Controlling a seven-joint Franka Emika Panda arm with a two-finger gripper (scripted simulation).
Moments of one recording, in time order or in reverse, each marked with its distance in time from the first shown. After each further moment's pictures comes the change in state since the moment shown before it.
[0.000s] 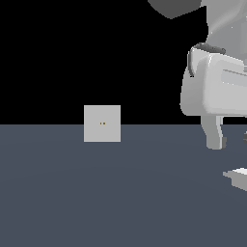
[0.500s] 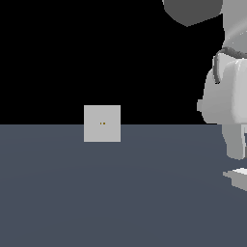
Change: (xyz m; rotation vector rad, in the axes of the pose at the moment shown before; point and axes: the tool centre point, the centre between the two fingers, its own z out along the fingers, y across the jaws) arm -0.014 0.019 0.011 0.002 0.004 -0.040
